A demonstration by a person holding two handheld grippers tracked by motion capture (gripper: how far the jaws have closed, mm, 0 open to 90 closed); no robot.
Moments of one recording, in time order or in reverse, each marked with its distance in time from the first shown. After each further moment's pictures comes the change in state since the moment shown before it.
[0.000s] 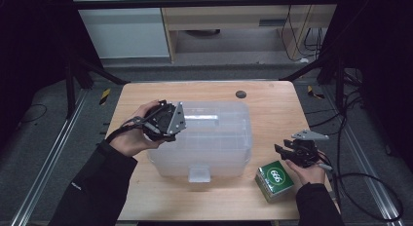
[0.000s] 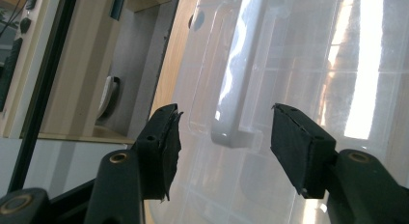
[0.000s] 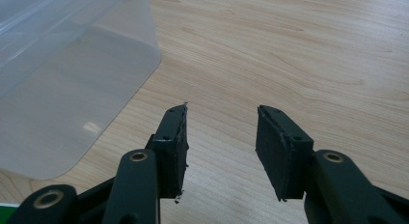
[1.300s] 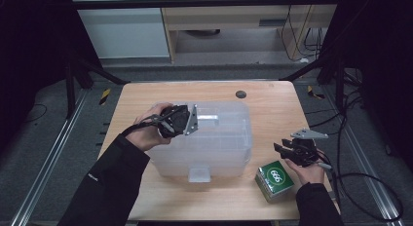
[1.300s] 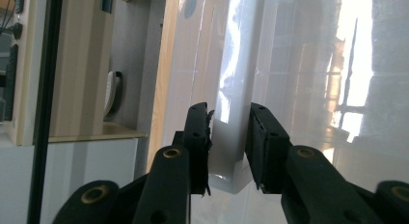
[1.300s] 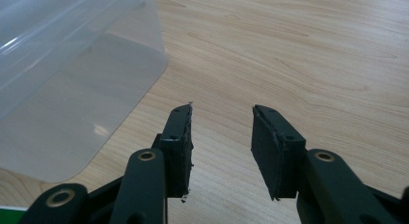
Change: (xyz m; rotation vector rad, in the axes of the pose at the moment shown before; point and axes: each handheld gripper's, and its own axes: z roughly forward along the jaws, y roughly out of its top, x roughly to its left) left arm -0.004 0.018 0.032 0.080 0.006 0.111; right arm 0.003 0.005 -0.002 -0.001 0.018 0.010
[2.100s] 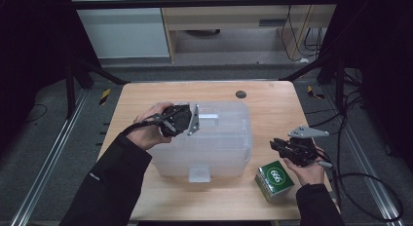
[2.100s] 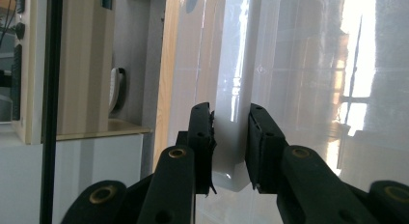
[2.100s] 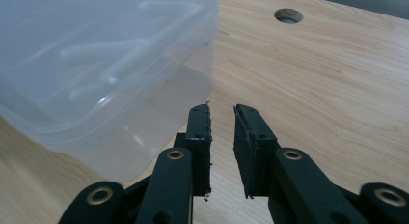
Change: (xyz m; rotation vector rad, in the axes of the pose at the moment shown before) left arm 0.003 0.004 -0.001 0.023 0.004 0.026; right arm 0.023 0.023 -0.023 -0.037 0.099 -0.078
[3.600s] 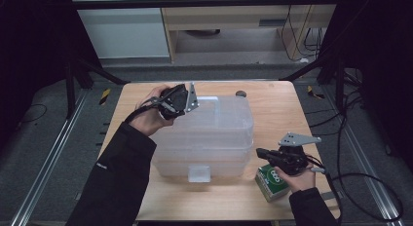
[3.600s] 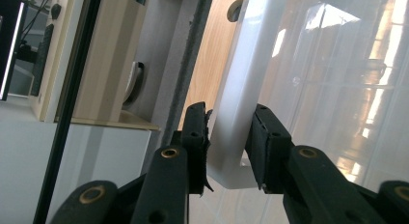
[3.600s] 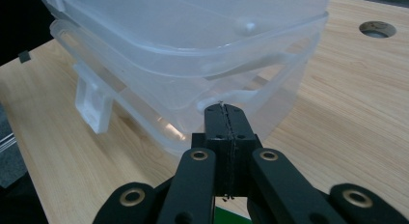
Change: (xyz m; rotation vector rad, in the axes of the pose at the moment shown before) left arm 0.040 -0.004 0.007 -0.025 0.080 -0.156; right arm 0.040 0.005 -0.006 -0.037 0.213 -0.014
